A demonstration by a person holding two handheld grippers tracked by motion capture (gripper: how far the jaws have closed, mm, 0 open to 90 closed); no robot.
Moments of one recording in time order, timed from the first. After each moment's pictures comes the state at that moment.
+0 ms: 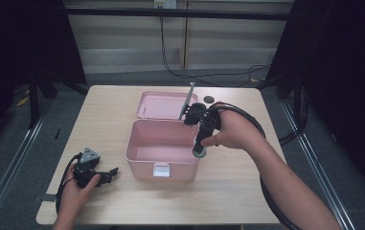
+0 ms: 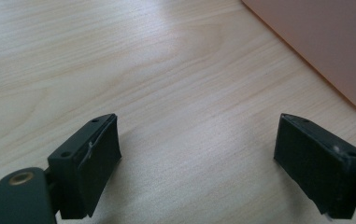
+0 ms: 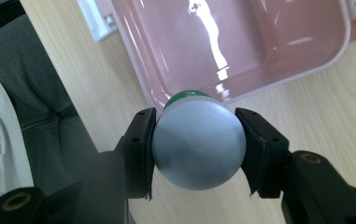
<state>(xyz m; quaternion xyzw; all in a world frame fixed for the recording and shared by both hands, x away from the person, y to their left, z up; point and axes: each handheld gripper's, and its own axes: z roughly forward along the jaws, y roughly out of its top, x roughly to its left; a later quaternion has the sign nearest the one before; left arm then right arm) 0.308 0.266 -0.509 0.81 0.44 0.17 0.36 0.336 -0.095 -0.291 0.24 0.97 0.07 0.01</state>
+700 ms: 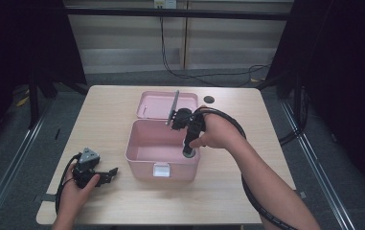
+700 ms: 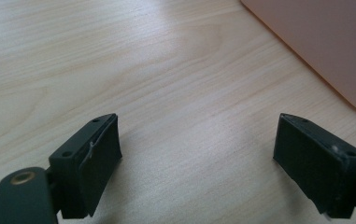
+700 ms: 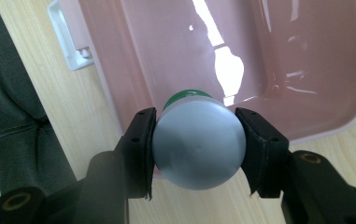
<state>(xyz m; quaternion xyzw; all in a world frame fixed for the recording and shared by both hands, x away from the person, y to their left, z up) 0.308 0.268 -0.508 0.81 0.44 0.17 0.36 0.354 -0.070 -0.328 0.20 0.98 0.06 0.00</state>
